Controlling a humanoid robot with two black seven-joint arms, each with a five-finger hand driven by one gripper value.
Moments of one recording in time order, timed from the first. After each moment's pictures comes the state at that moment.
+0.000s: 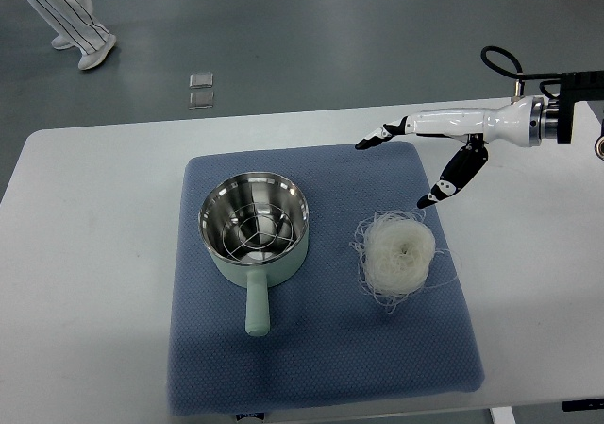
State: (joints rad) left arm -0.02 0.00 -0.02 -0.11 0.02 0.02 0.08; right arm 0.87 -0.68 0.63 1.25 -1.56 0.59 0.51
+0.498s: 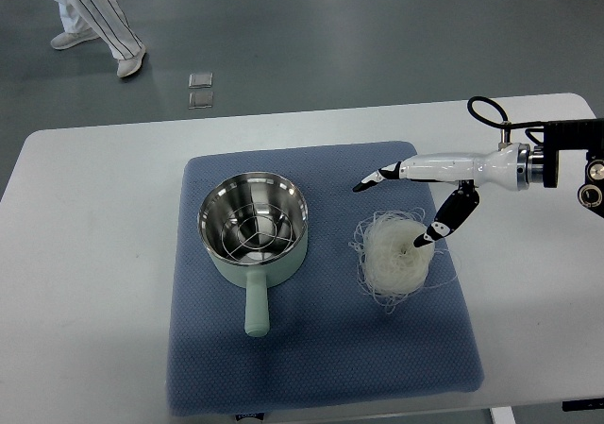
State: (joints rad) left arm -0.02 0.00 -0.02 -0.11 0.02 0.02 0.08; right arm 0.75 -0.67 0.57 1.27 -1.58 0.43 0.53
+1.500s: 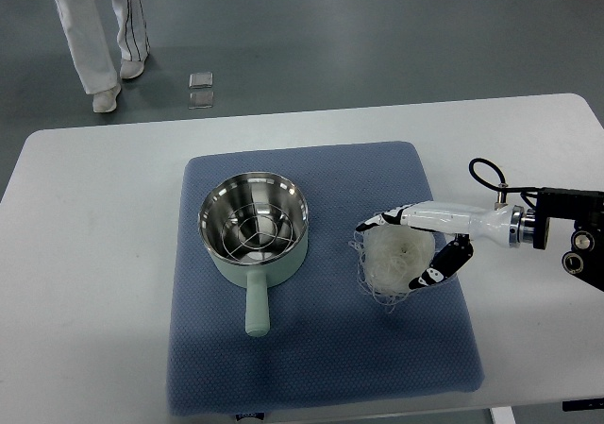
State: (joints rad) left arm -0.02 0.00 -0.02 -0.11 0.02 0.02 0.08; right arm 0.60 -0.63 0.51 1.24 -1.60 0.23 0.54
